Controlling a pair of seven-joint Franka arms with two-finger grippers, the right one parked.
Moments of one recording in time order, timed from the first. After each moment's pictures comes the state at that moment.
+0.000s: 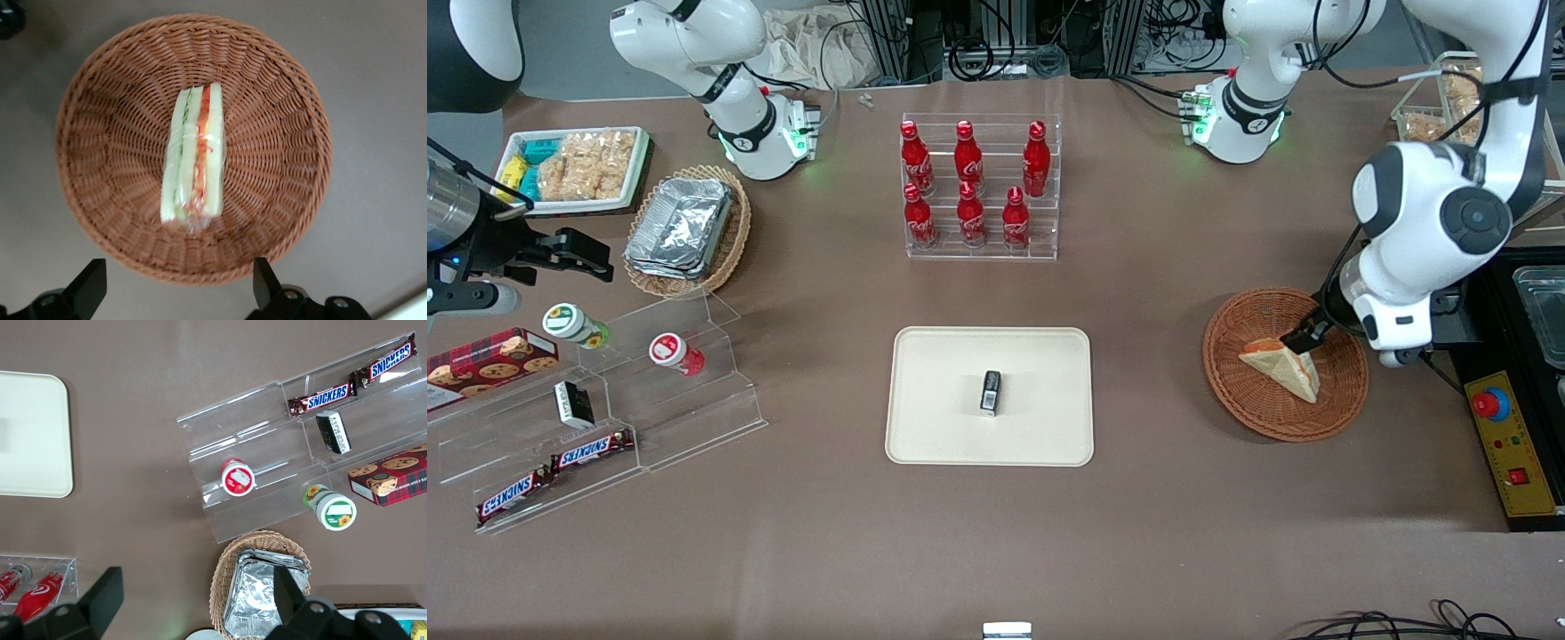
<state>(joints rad) -0.03 0.10 -0.02 -2.18 -0.01 2.26 -0.93</state>
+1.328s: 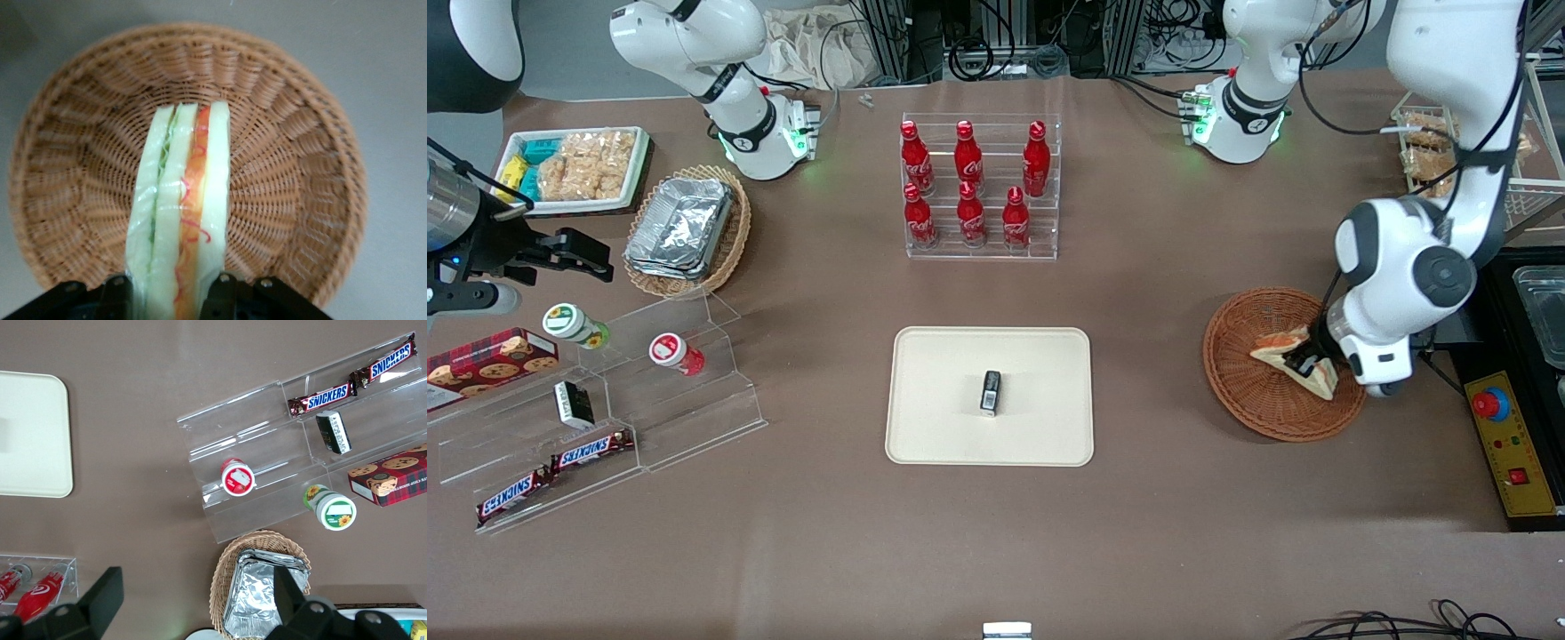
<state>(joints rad) -0.03 0.20 0.01 -2.15 -0.01 2.32 -0.91</state>
